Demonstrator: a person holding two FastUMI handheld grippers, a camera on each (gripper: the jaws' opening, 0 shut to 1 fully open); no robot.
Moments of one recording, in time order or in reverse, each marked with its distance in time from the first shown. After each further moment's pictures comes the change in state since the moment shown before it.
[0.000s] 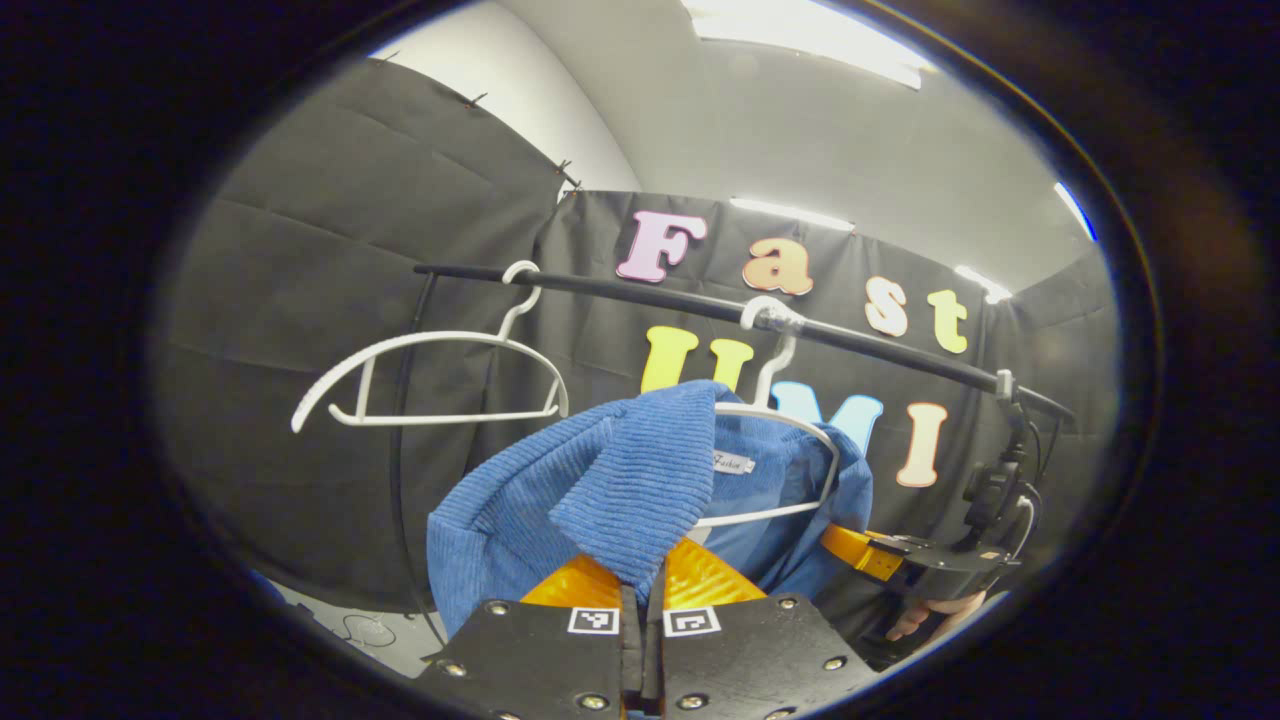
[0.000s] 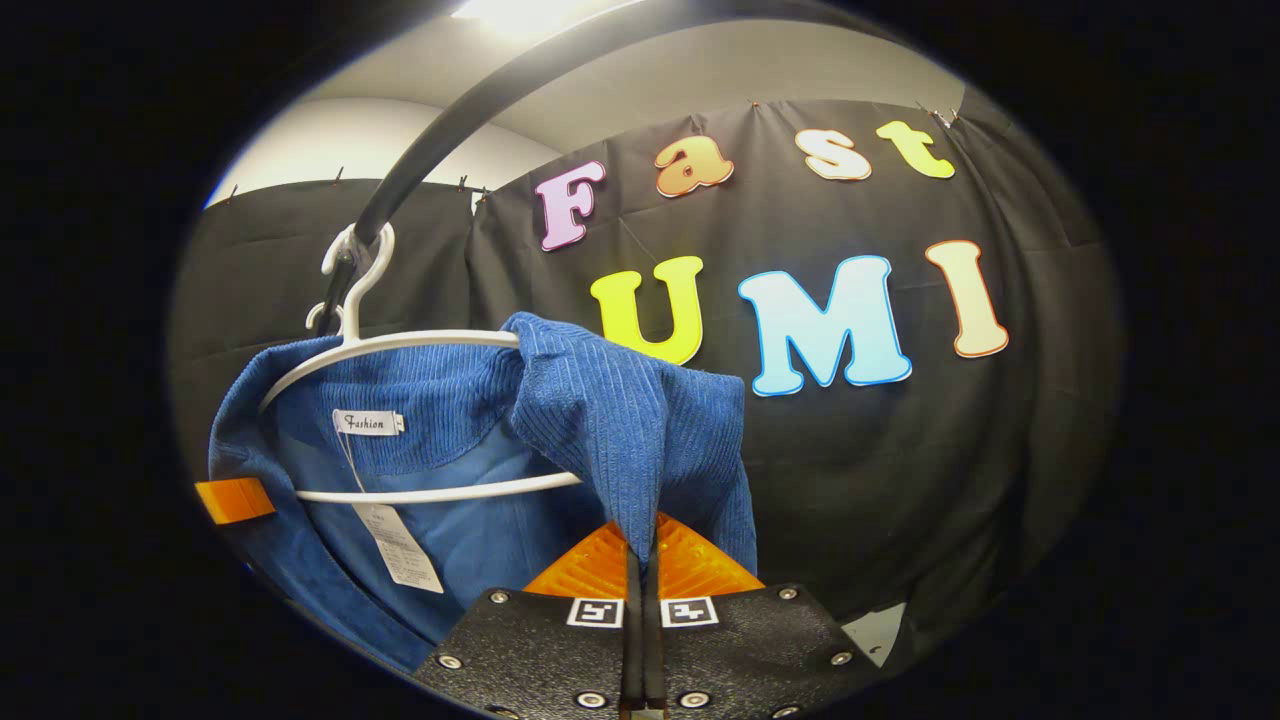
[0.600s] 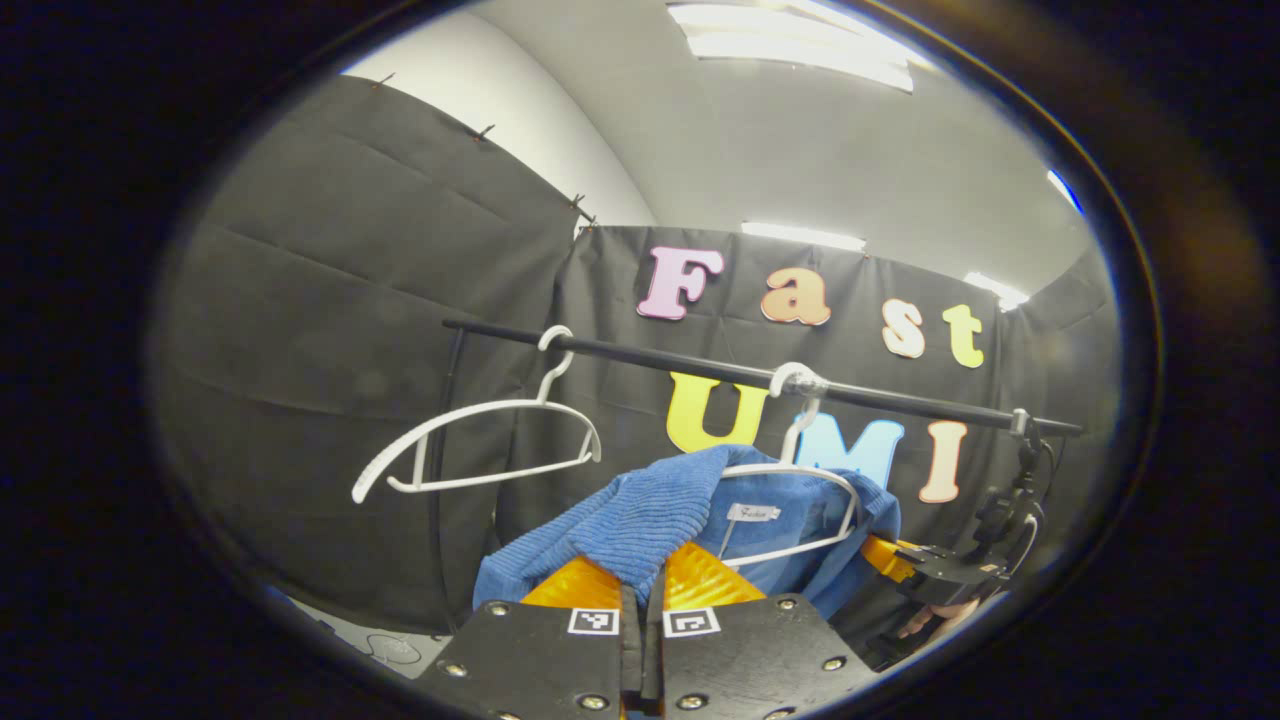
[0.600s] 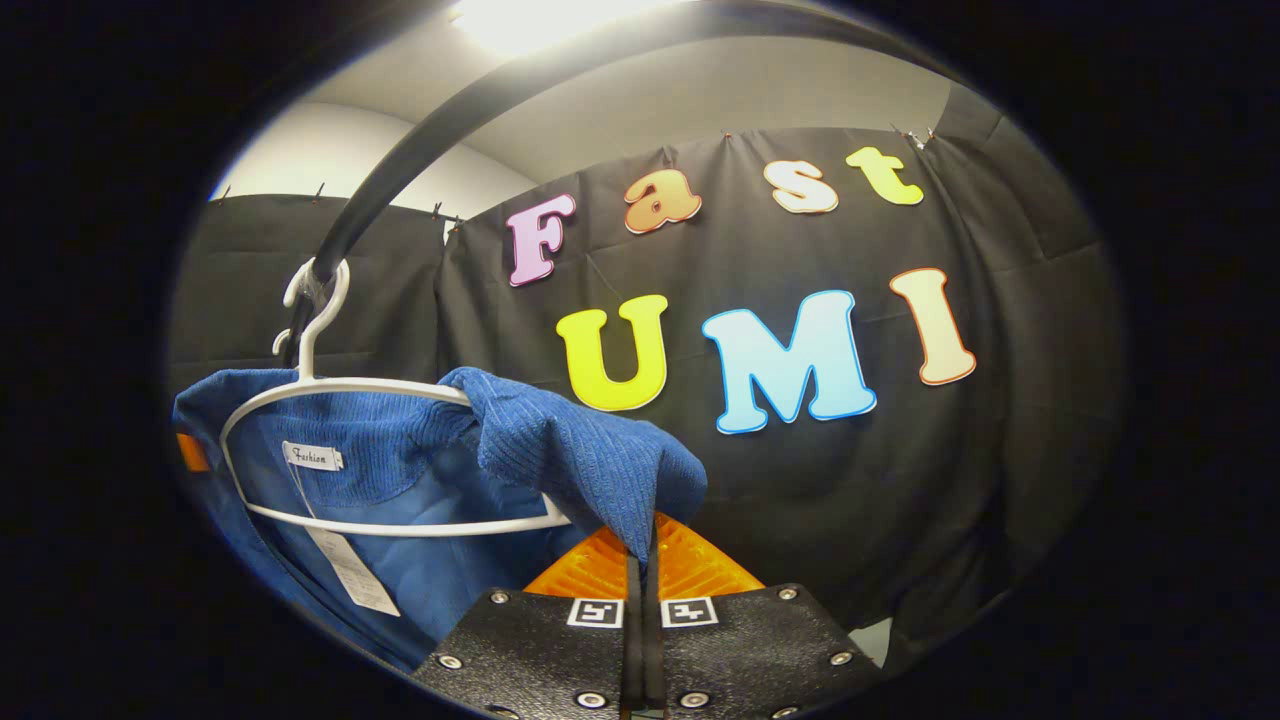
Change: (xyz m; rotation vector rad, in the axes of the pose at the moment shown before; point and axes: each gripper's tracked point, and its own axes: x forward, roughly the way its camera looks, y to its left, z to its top) left arm -0.011 0.028 0.048 0.046 -0.085 0.069; right arm 0.009 -0.030 0.021 0.010 -0.121 -0.103
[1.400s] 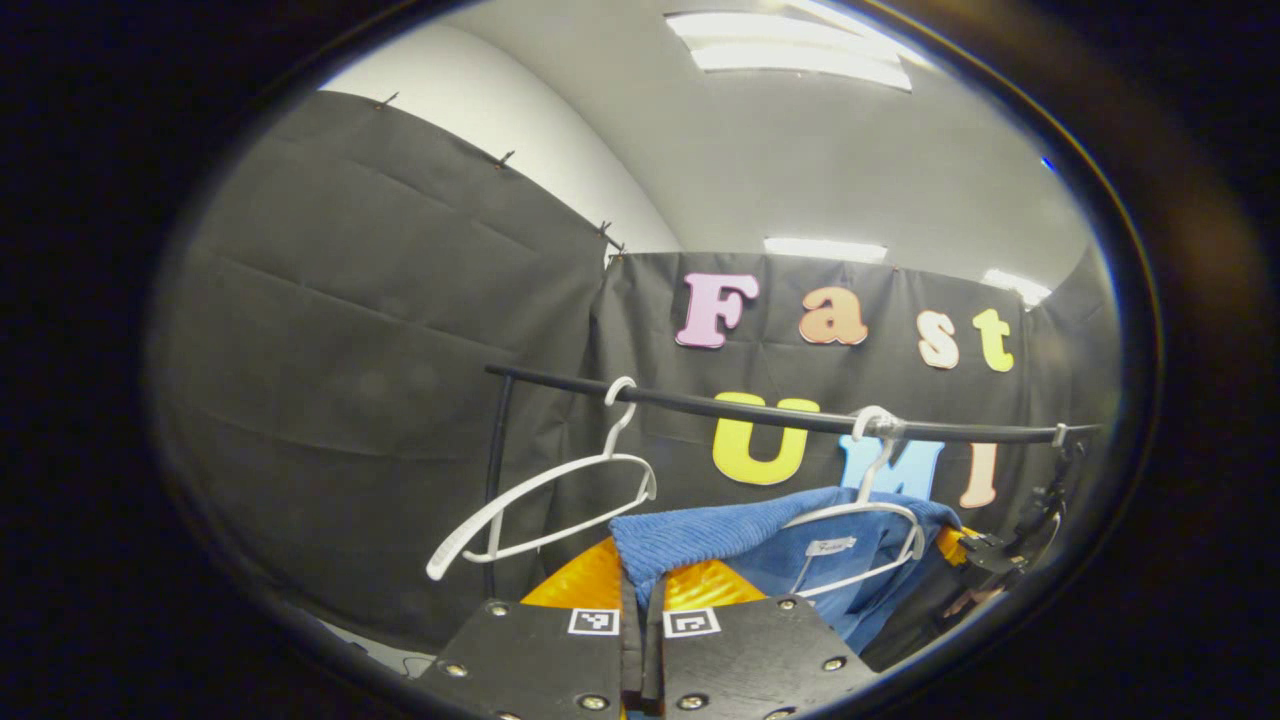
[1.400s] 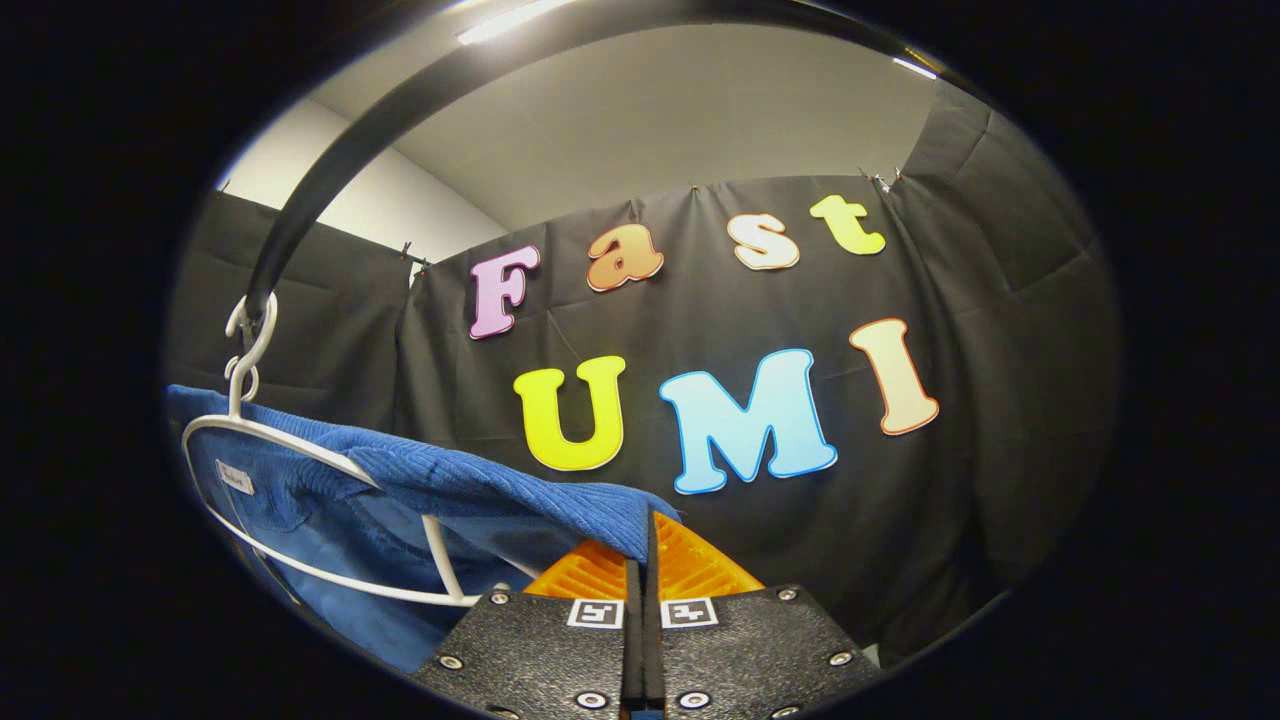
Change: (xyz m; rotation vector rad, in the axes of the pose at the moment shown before) left arm 0.017 0.059 0.045 0.048 -0.069 0.073; right arm 0.022 -0.027 0.036 -0.028 -0.195 -0.112
